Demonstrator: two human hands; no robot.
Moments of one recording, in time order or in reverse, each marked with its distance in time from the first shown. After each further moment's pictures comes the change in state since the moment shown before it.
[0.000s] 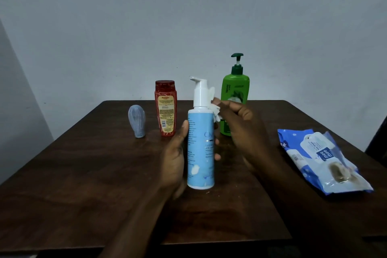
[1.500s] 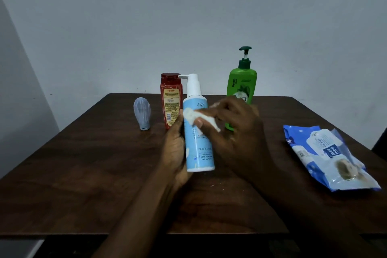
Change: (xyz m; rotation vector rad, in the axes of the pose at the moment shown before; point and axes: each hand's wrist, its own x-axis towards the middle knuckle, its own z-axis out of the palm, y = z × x) left_hand 0.005 0.006 -0.005 -0.275 0.108 -0.122; right_hand -0.014 0.021 0.006 -0.764 0.039 -0.763
